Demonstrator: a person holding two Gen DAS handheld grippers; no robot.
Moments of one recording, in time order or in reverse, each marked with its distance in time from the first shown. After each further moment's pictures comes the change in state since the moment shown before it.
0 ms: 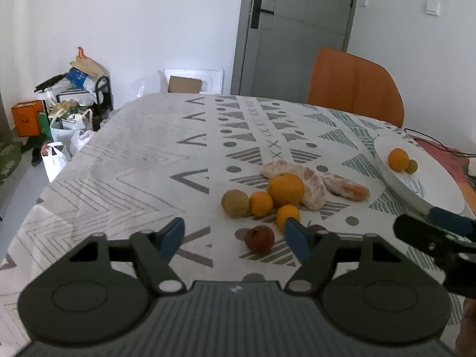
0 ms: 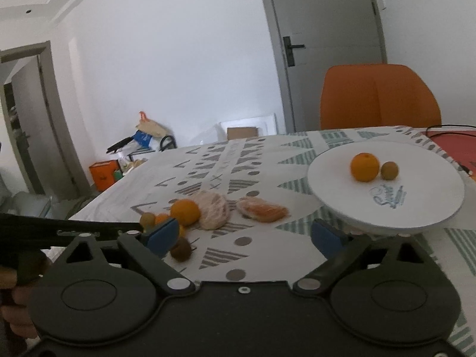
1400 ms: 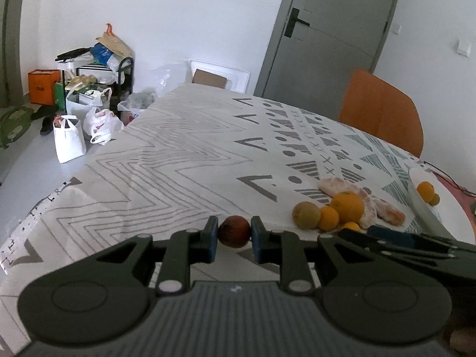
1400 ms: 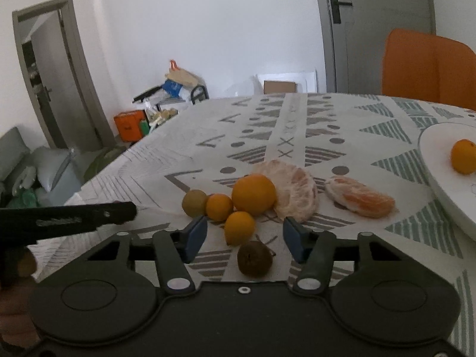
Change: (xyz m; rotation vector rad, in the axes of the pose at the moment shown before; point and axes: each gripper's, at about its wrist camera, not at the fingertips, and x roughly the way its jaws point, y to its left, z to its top) left arm 0.002 0.073 0.002 -0.164 -0.012 0.010; right arm 0.090 0.061 0.010 -0.075 0.218 0.103
